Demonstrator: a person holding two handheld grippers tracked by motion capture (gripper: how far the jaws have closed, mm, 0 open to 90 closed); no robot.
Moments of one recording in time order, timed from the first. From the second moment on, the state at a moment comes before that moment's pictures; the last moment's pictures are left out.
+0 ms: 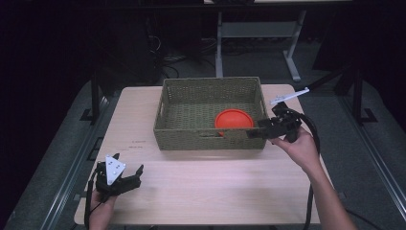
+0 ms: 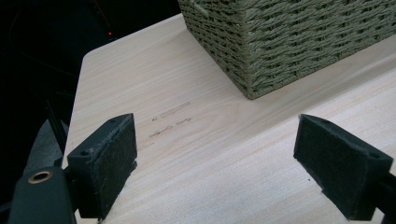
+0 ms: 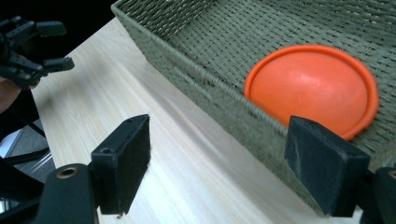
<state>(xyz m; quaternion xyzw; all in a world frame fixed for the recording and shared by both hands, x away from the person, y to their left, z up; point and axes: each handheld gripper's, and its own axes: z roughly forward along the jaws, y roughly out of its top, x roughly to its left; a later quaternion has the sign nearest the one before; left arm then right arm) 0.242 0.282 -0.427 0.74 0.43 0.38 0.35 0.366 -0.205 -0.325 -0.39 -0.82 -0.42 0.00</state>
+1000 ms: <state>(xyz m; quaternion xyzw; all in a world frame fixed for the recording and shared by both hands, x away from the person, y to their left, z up) 0.242 0.280 -0.428 0.74 0.42 0.38 0.35 0.305 -0.238 -0.379 -0.38 -0.83 -0.41 -0.01</state>
